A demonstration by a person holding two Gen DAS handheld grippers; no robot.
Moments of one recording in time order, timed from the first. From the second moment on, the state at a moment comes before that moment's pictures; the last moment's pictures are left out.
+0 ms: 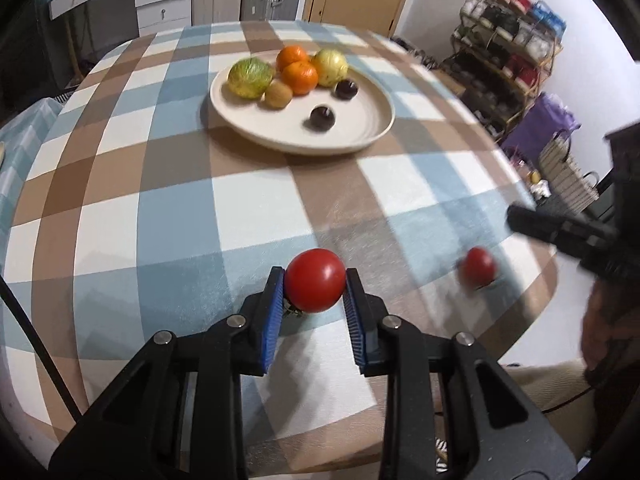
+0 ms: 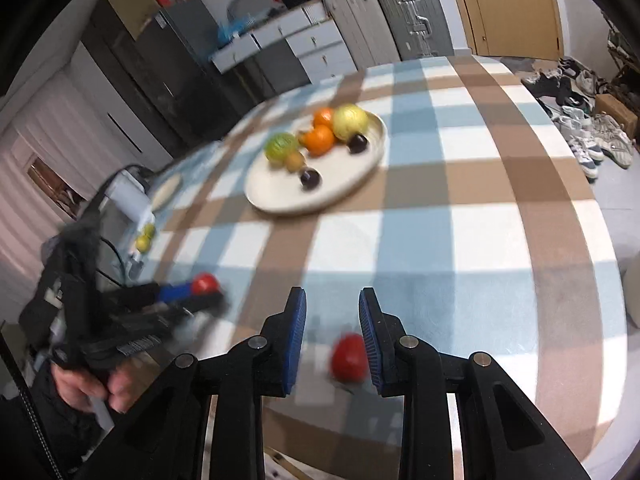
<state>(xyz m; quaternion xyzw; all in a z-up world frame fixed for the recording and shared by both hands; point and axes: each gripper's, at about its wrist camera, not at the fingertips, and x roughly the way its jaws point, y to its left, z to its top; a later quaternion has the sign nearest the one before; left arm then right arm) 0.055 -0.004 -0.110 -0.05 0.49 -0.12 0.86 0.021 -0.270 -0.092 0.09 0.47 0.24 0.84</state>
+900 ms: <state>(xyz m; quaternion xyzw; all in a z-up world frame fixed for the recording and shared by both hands) 0.072 0.019 -0.064 -0.09 0.45 -0.14 0.88 0.018 -0.236 -0.119 0.01 0.51 0.25 0.82</state>
